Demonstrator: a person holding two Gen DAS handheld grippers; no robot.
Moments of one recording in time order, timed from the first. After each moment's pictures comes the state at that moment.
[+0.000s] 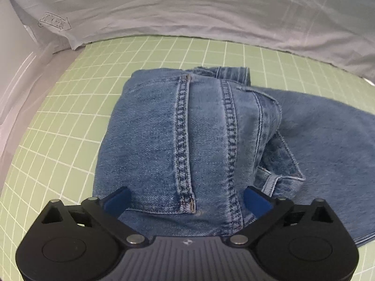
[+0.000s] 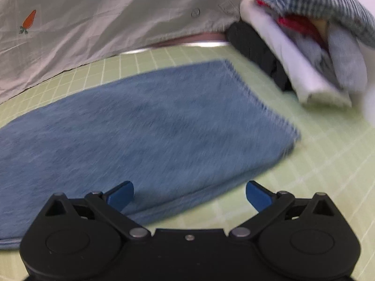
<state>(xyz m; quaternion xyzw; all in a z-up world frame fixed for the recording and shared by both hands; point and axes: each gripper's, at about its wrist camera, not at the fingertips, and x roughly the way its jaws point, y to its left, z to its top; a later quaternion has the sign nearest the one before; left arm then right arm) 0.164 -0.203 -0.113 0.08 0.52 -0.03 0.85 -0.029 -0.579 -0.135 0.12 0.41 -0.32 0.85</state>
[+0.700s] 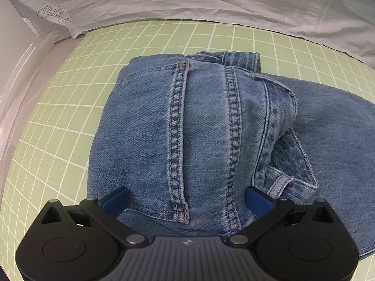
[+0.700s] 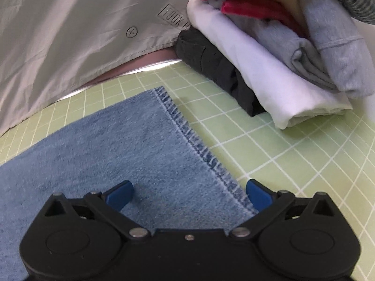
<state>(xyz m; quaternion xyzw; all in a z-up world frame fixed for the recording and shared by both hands) 0.178 -0.209 -0.126 0.09 0.55 0.00 0.83 -0.023 -0.691 -0.176 0.17 0.34 -0.37 0.85</state>
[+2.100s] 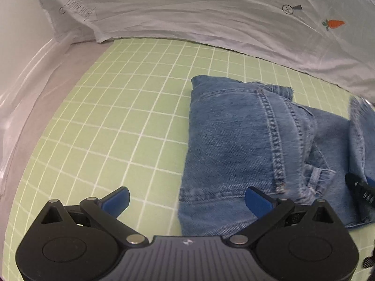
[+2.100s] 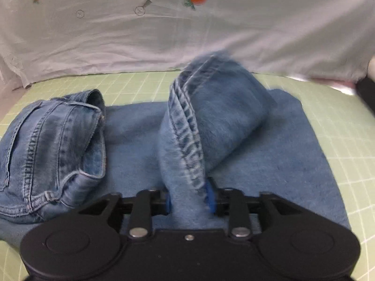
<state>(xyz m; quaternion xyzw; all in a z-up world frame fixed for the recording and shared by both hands) 0.173 -0.086 -0.070 0.04 0.51 -0.06 0.86 0.082 -0.346 -0.148 0.08 0.39 -0.13 0.91</state>
